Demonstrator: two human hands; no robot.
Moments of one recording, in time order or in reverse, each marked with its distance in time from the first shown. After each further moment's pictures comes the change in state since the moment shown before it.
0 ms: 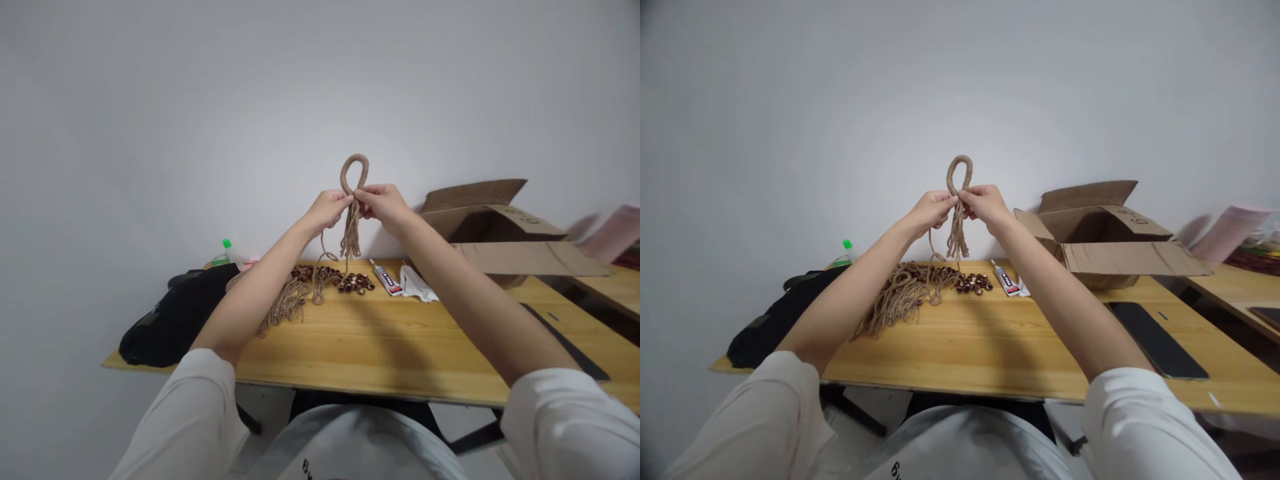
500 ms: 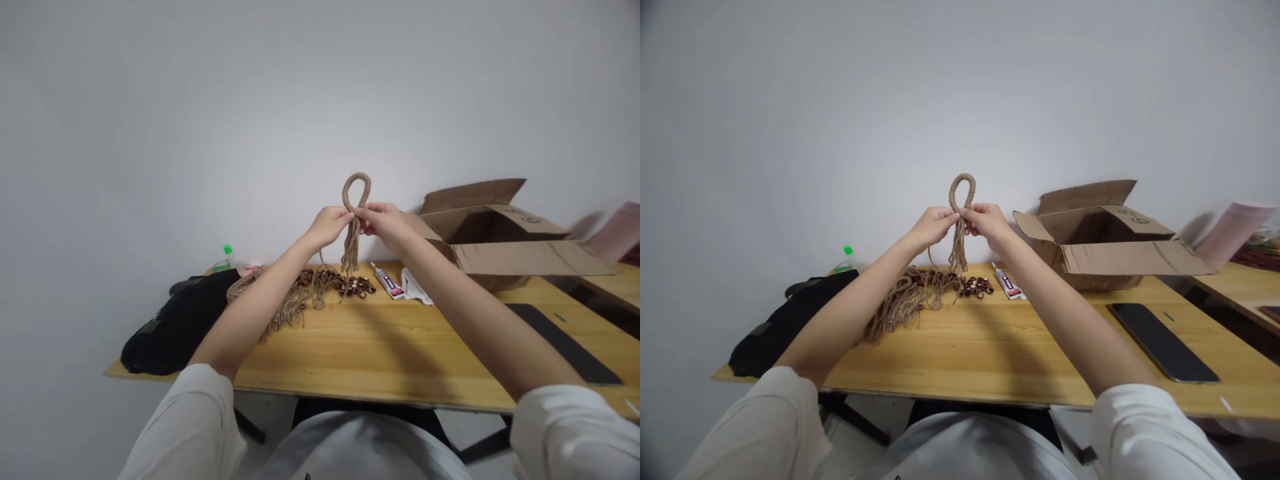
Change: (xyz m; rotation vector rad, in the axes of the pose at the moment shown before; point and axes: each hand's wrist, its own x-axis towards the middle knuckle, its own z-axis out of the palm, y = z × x) left_hand -0.006 -0.015 0.005 0.186 0.009 0.095; right_hand -0.008 0.026 -0.006 0.076 -0.034 0.057
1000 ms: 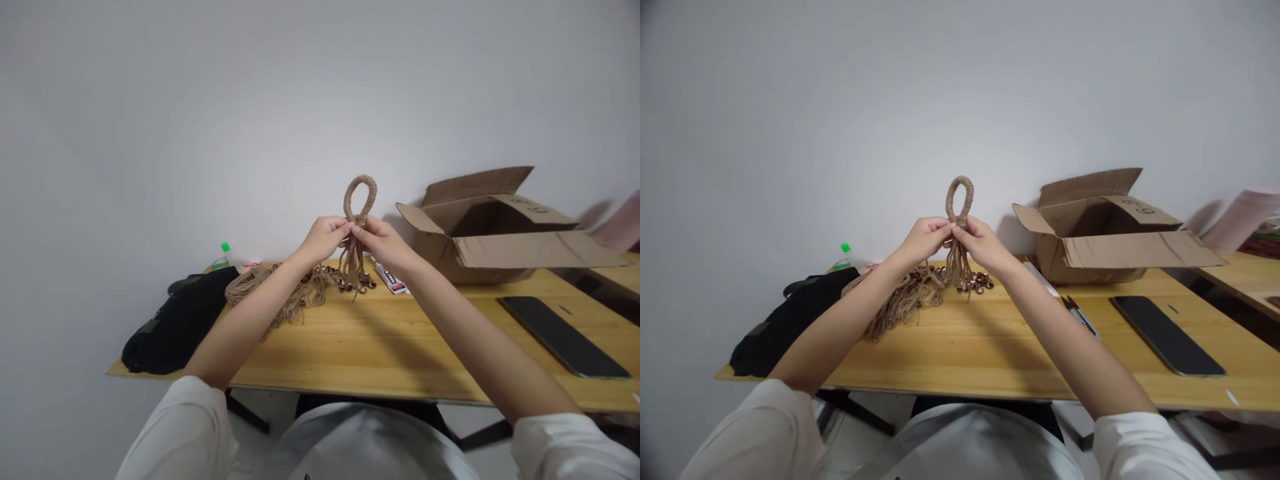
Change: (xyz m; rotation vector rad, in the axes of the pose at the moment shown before) left_hand -0.032 -0.008 0.013 -0.121 -0.066 0.032; right_hand -0.047 0.020 0.003 0.107 -0.225 -0.052
